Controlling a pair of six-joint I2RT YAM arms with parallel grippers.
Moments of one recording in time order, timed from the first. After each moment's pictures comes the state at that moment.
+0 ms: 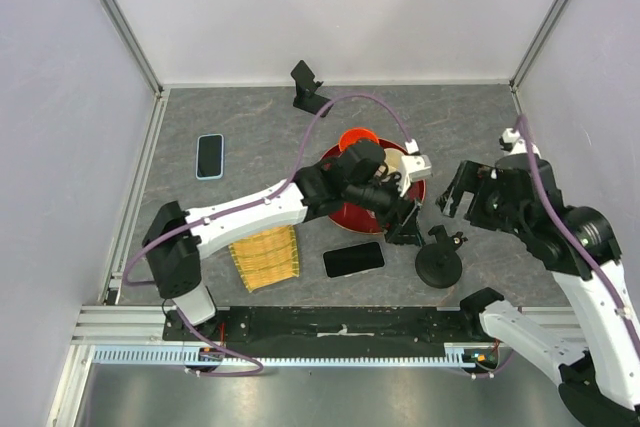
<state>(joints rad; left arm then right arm) -1.04 1.67 1.42 -0.22 0.61 -0.16 0.43 0.85 1.35 -1.26 0.17 0.62</state>
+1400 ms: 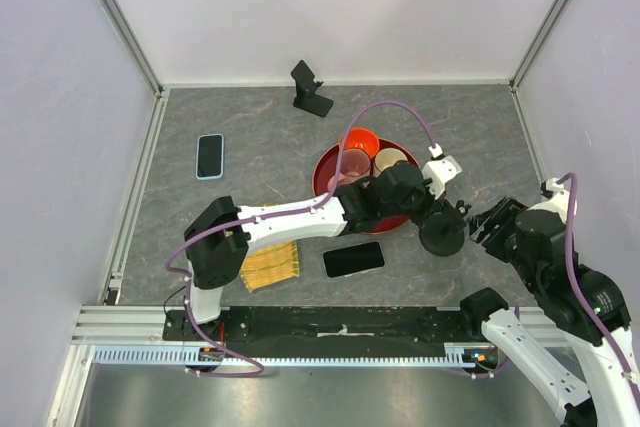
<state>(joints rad) -1.17 1.91 1.52 0.01 0.05 -0.09 0.43 0.49 1.08 -1.21 0.37 0.81</state>
